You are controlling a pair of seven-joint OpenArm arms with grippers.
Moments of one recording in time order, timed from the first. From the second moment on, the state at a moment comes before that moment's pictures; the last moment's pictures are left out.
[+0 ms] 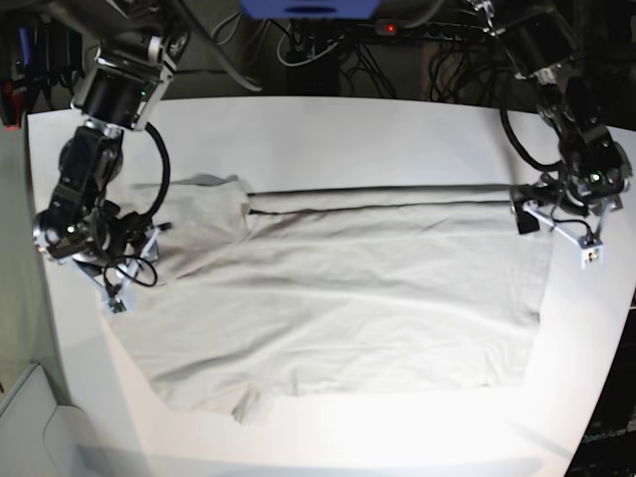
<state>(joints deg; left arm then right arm) -1.2 -7.7 -30.6 95.1 -3.8 -14.3 63.5 12.8 2.6 25.9 87.8 -3.4 39.9 -65.5</state>
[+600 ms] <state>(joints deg) 1.9 -7.6 -30.6 97.3 -4.1 -14.6 63.2 -0.4 -0.1 27.7 92.4 -3.7 40.0 -58.8</state>
